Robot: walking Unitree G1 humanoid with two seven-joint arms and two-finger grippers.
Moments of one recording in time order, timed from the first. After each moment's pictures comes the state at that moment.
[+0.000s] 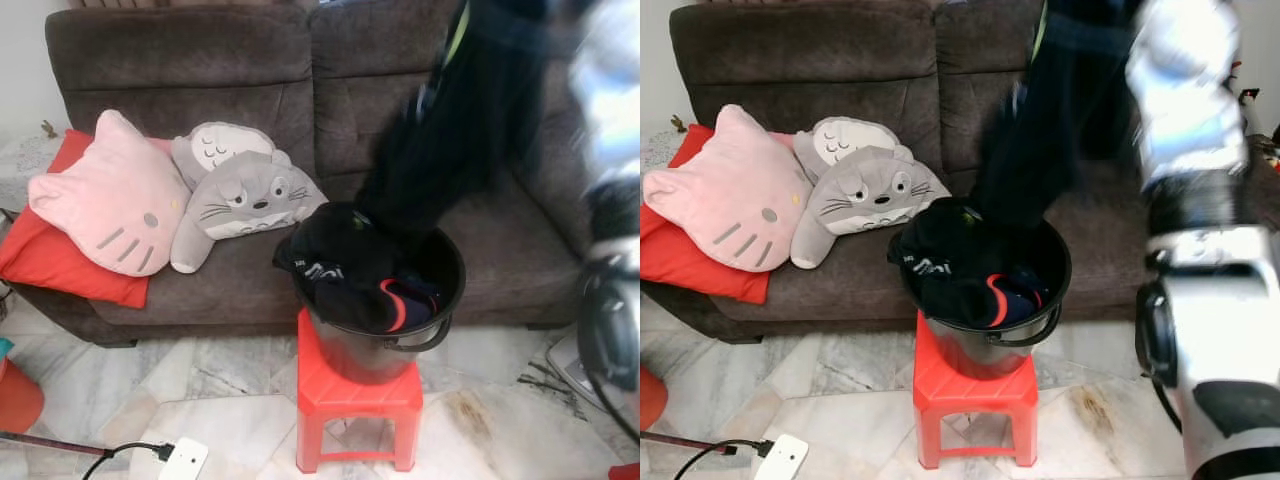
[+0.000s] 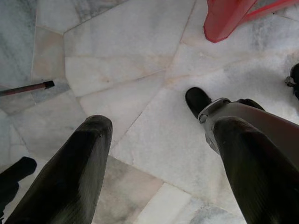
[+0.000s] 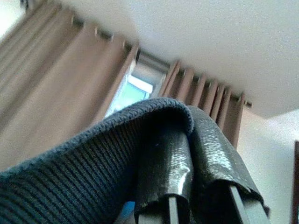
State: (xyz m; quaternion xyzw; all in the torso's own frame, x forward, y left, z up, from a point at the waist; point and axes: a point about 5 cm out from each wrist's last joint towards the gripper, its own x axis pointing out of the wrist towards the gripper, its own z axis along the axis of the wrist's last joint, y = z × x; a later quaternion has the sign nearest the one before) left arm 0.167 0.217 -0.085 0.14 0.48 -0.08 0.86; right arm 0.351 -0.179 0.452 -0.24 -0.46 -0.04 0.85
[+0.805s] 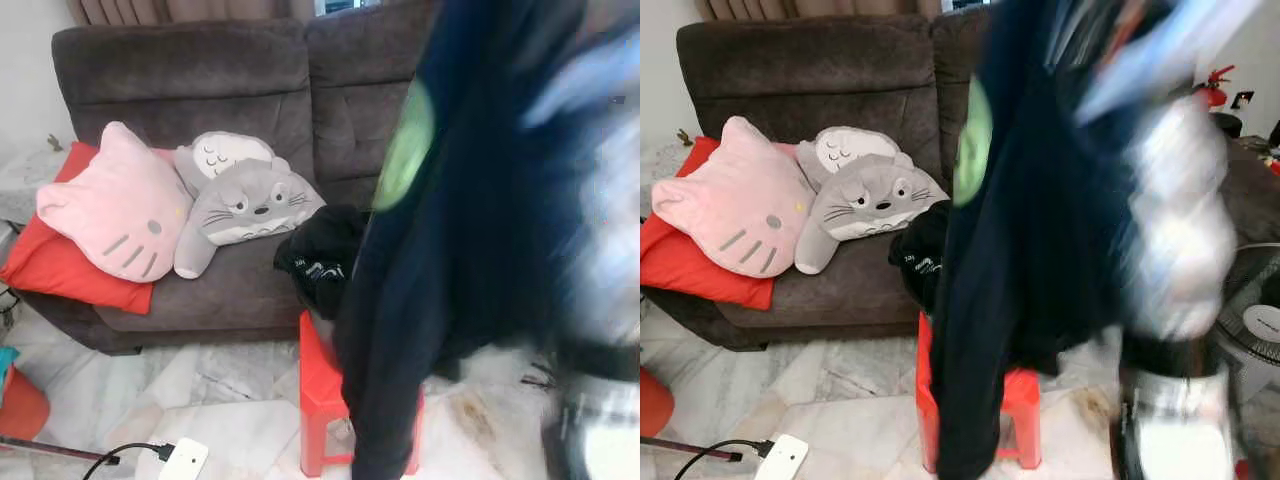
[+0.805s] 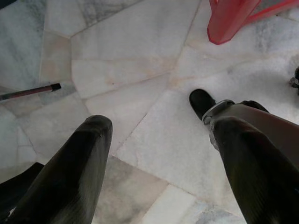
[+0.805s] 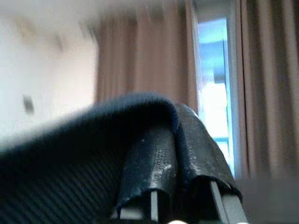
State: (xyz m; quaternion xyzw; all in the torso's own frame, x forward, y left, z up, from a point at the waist) left arm 0.167 0.217 -0.085 0.14 0.48 -0.08 0.86; right arm 0.307 -0.149 0.323 0.03 -0.30 0.19 0.93
